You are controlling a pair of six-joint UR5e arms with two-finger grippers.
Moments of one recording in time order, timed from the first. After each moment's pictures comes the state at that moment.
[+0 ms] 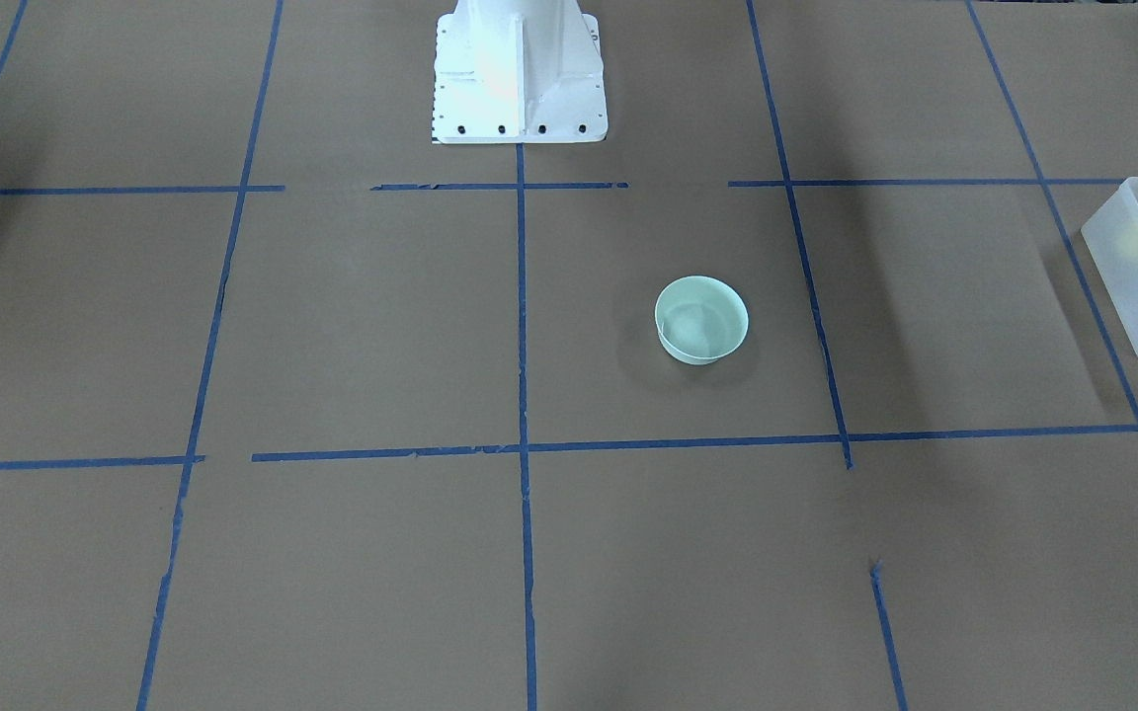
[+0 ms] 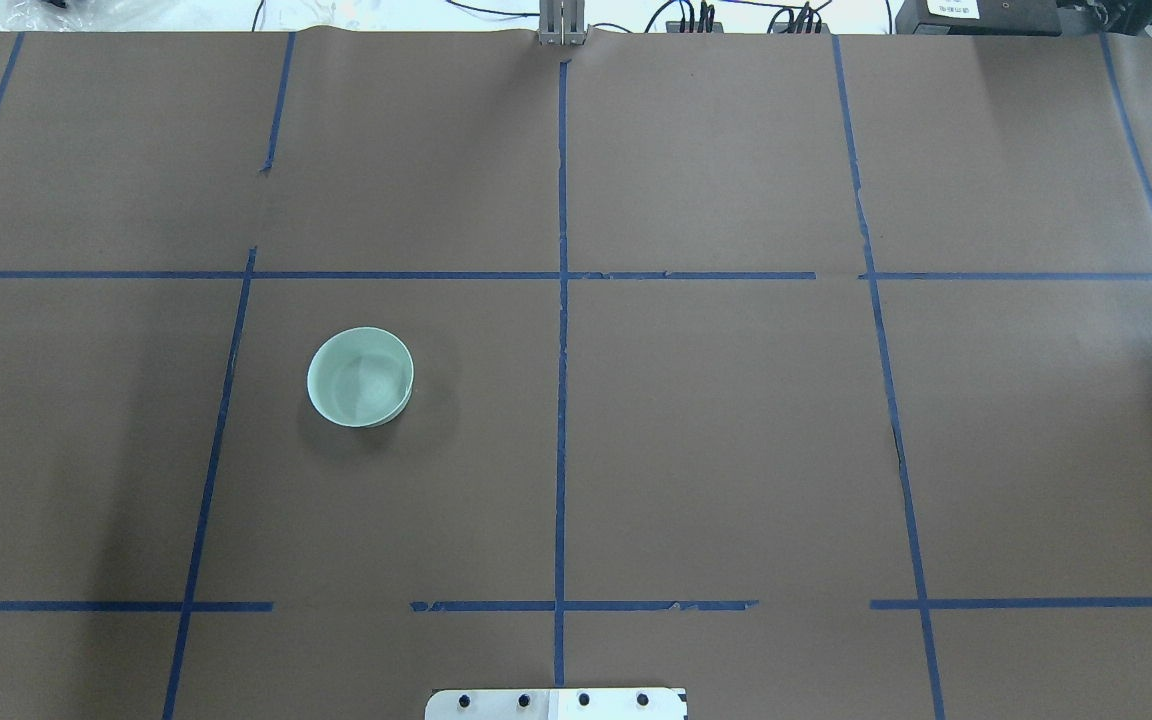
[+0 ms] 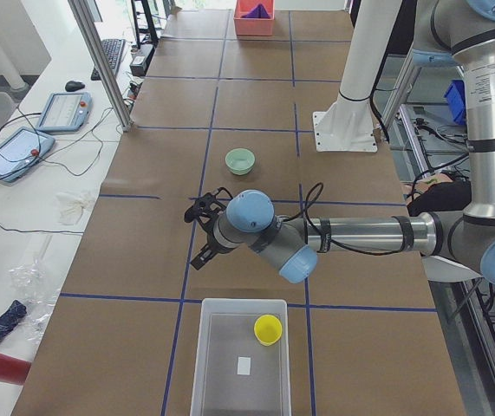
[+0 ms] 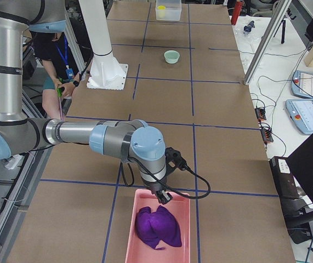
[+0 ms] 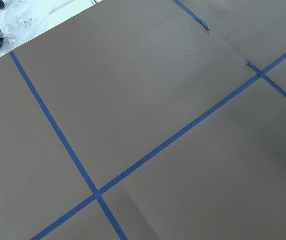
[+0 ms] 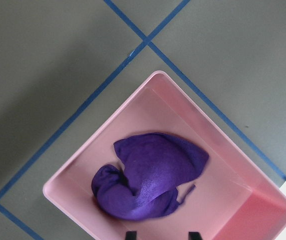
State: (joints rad) left arm -1.53 -1.42 -1.71 -2.29 -2.45 0.07; right arm 1.86 -1.71 1.80 -1.75 2.28 -0.90
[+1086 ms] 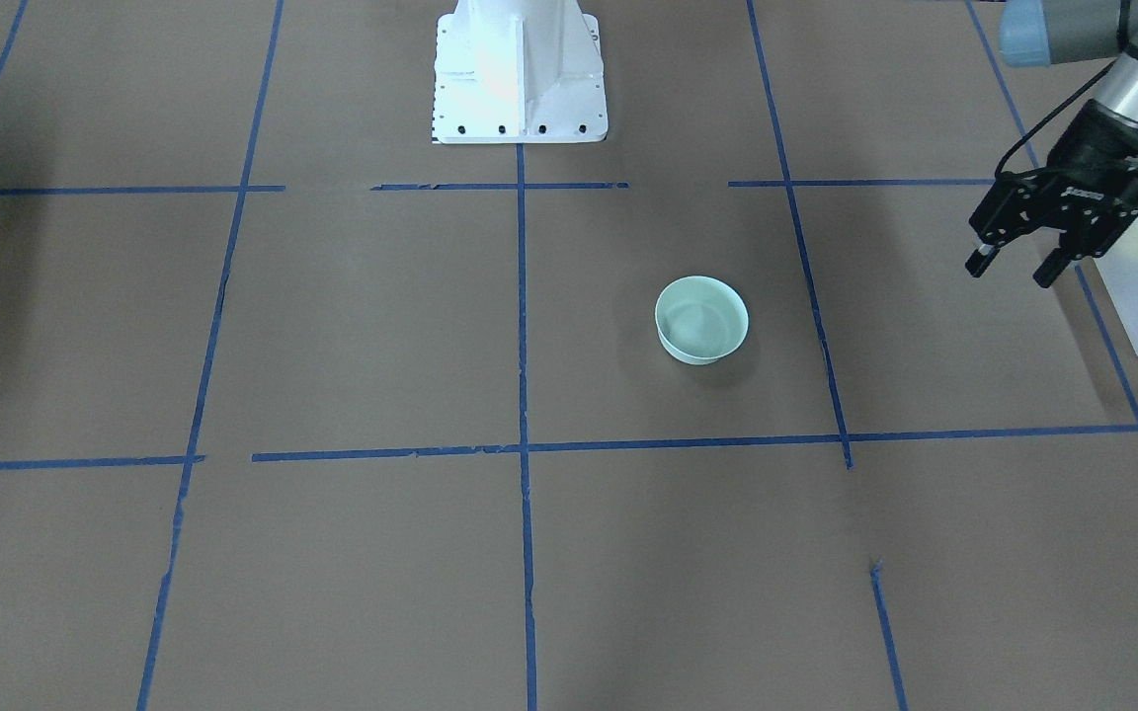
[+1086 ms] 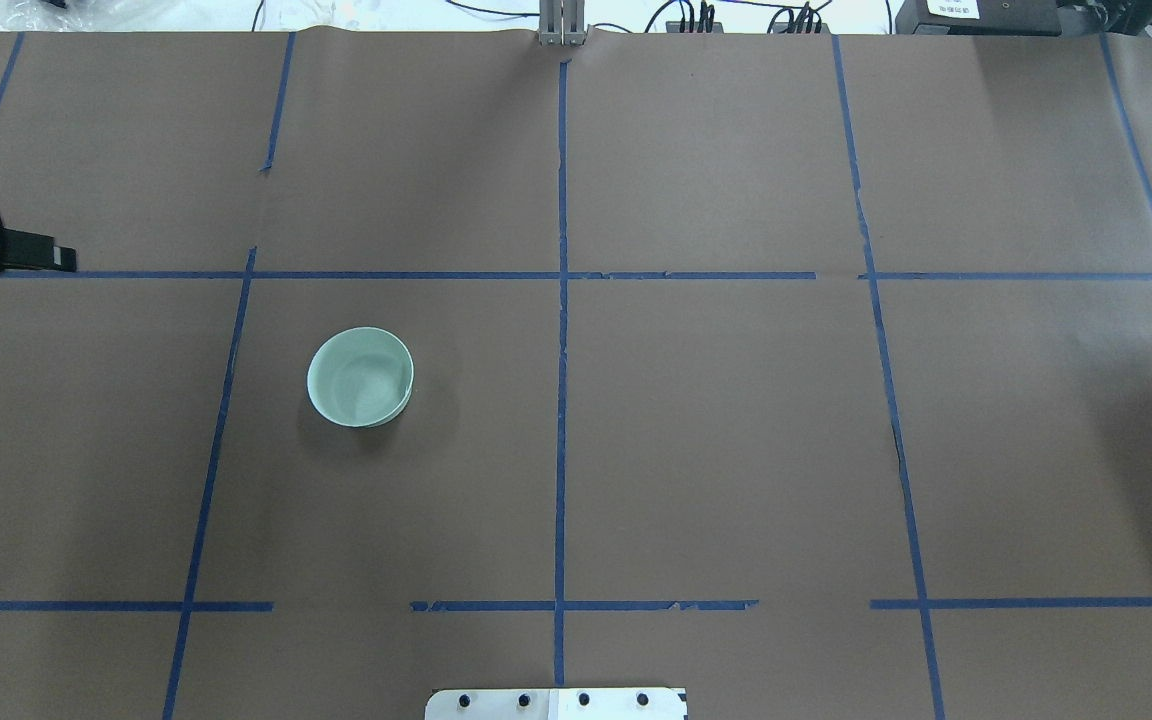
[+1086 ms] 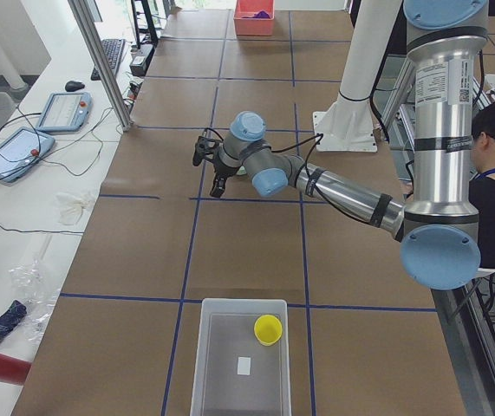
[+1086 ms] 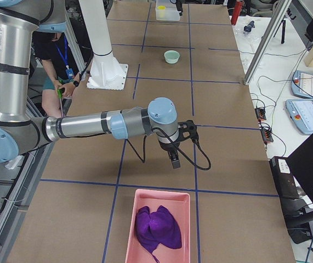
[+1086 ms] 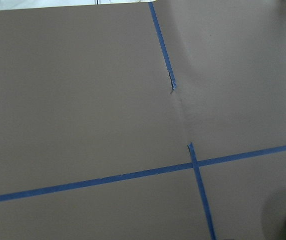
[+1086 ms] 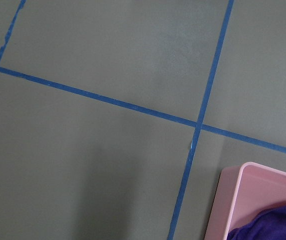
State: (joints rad) left arm -0.97 -1.51 -1.99 -2.18 -2.00 -1.02; right arm 1.58 -1.73 1.91 -1.49 2.38 -0.10
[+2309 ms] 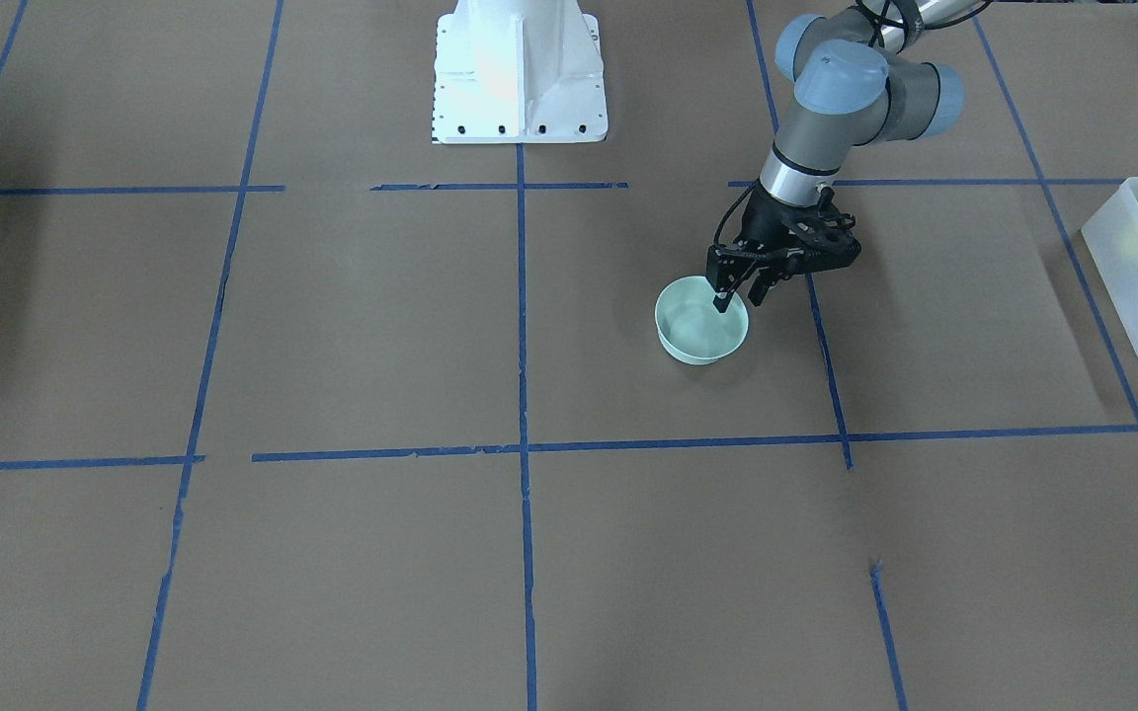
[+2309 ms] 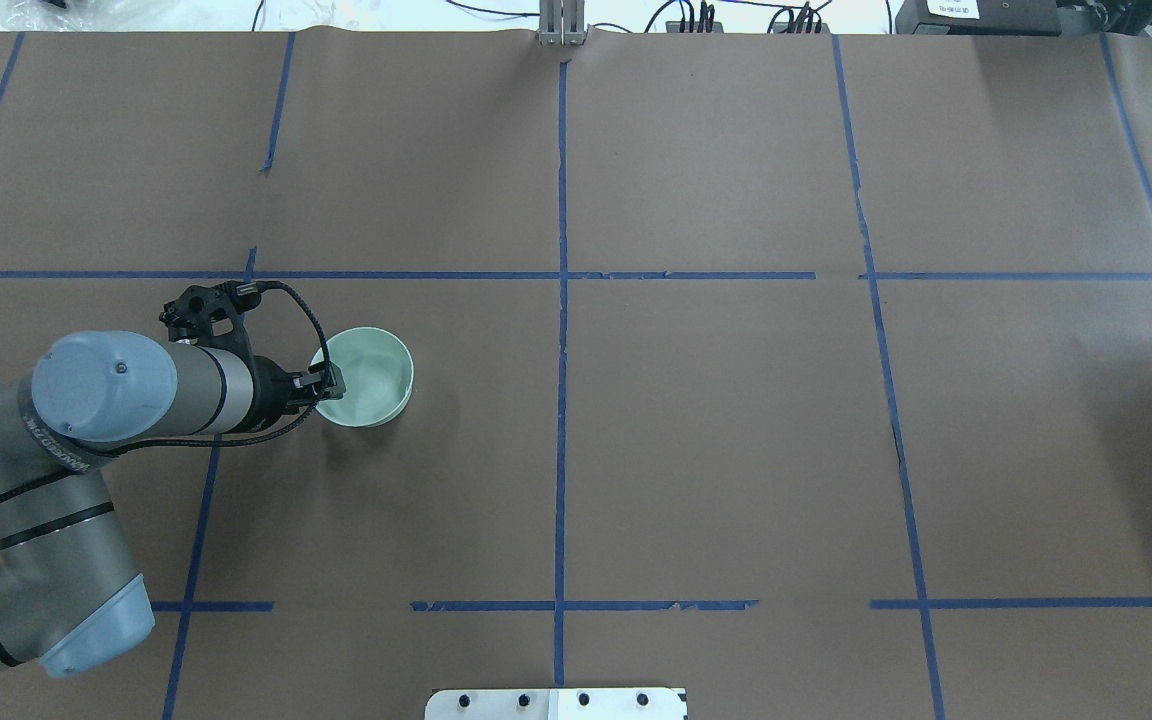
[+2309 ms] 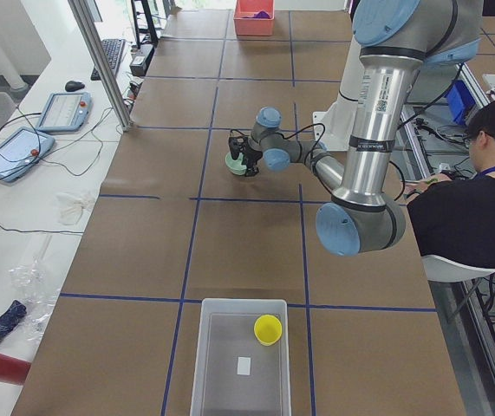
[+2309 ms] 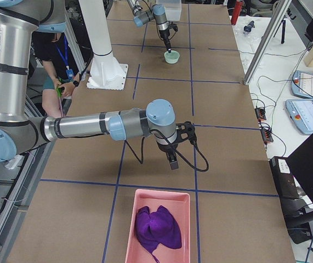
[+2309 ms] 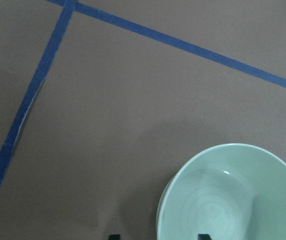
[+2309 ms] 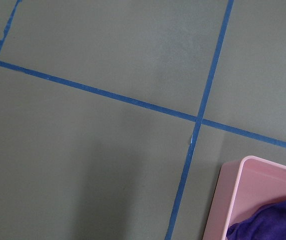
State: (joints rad) left arm -0.52 -1.78 -1.82 -2.07 -1.70 -1.54; right arm 1.58 -1.75 1.91 -1.48 2.38 -0.10
